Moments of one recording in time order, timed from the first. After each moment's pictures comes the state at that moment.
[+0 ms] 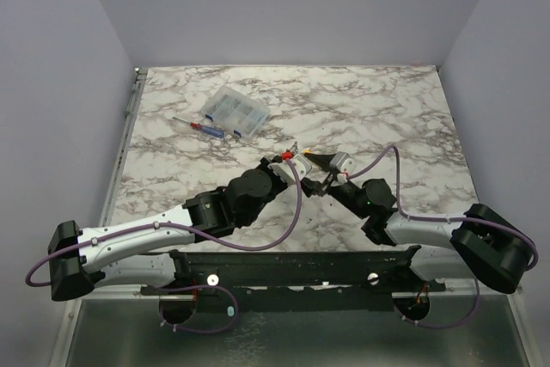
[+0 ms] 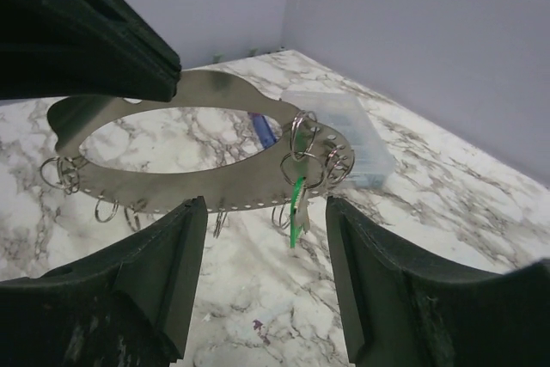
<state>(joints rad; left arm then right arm) -1.20 1.05 0.84 -0.05 -0.62 0.30 0.84 1.25 0.29 1.17 -0.09 -0.14</state>
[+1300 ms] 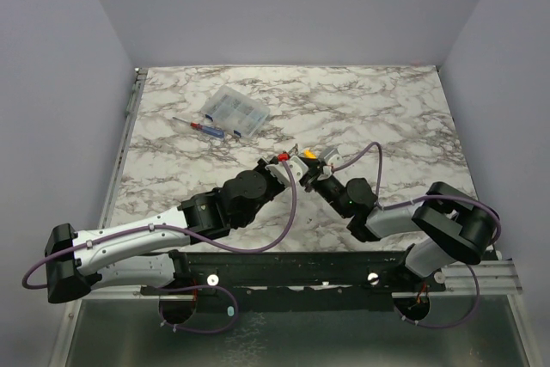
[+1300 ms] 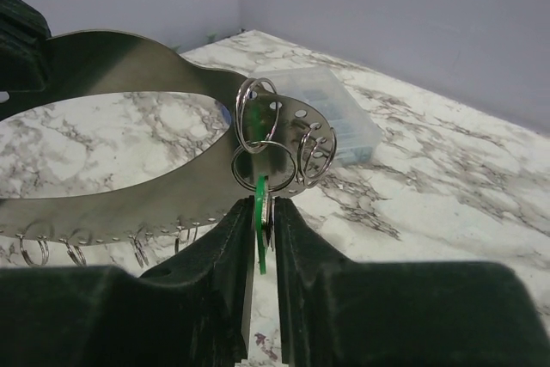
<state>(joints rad) -1.20 1.02 0.83 -0.04 -0.59 0.29 0.90 1.53 0.36 1.38 0.14 -0.08</state>
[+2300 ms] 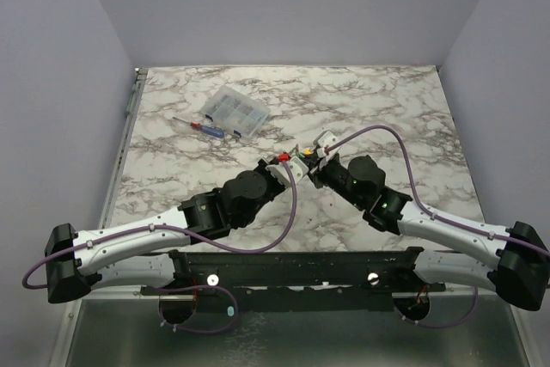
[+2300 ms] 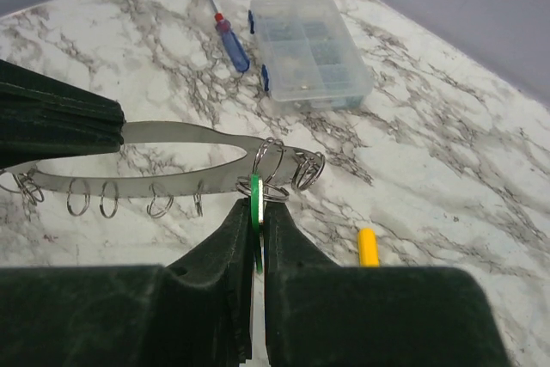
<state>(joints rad) -1.20 1.02 0.82 -0.04 -0.58 0.29 0.92 1.09 0.60 0.41 0.14 -0.12</state>
